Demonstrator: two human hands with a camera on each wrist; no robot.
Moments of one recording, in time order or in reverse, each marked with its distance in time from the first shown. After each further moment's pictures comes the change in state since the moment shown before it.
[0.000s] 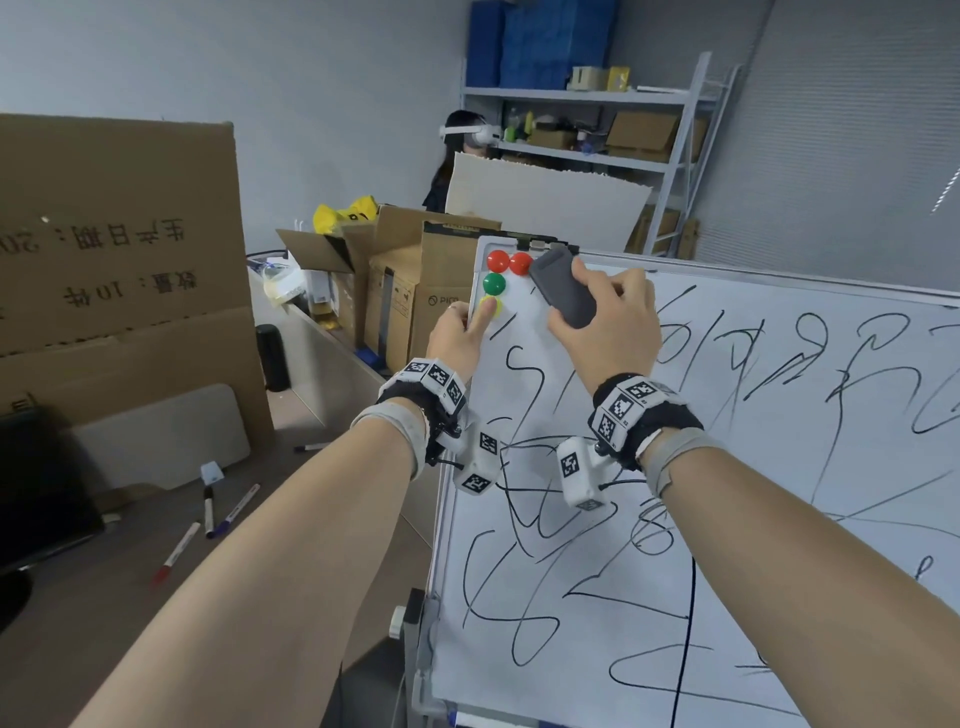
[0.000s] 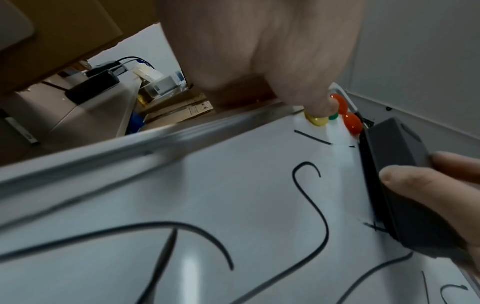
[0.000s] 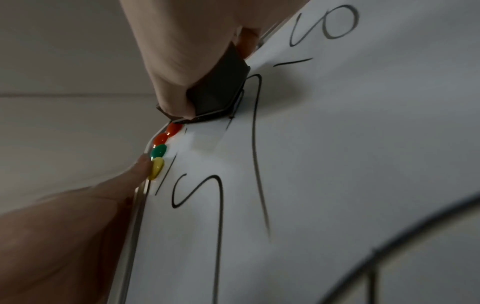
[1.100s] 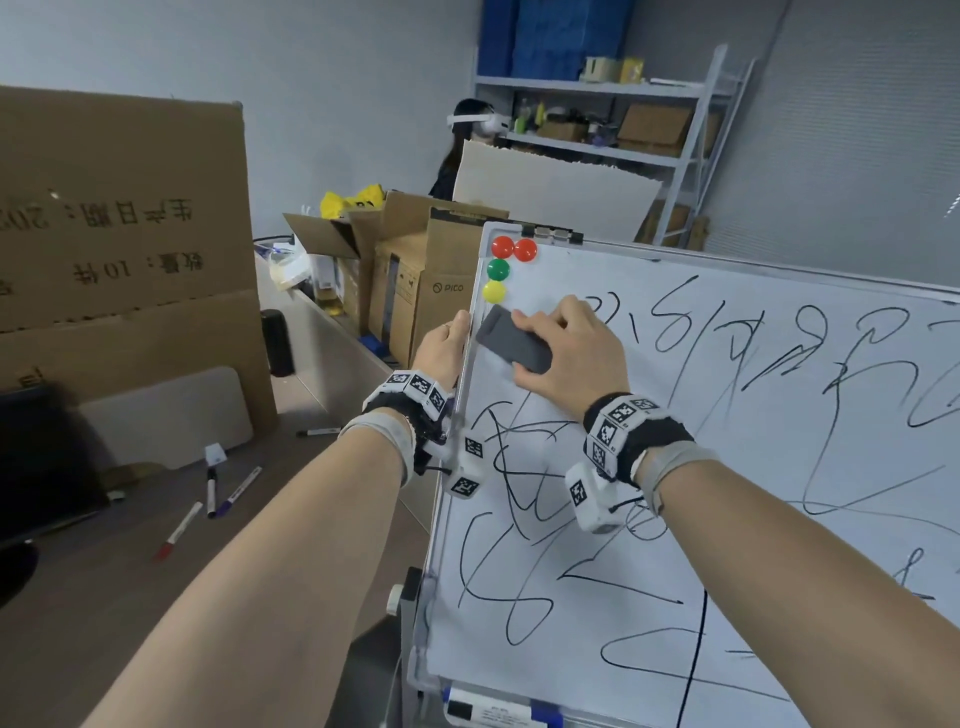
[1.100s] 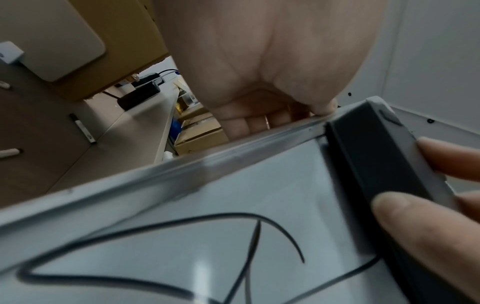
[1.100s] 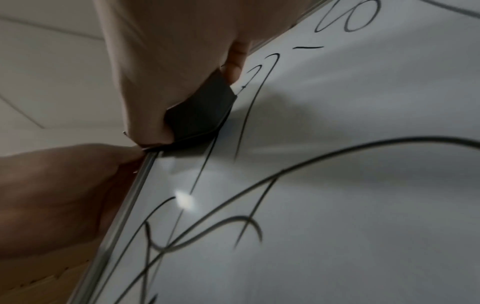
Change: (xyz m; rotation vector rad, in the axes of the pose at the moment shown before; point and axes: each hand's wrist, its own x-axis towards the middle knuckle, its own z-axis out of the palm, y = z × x) left_hand -0.015 -0.033 -0.010 -0.095 -0.036 -0.129; right_hand -0.036 -0.004 0.004 -0.017 -0.264 -0.377
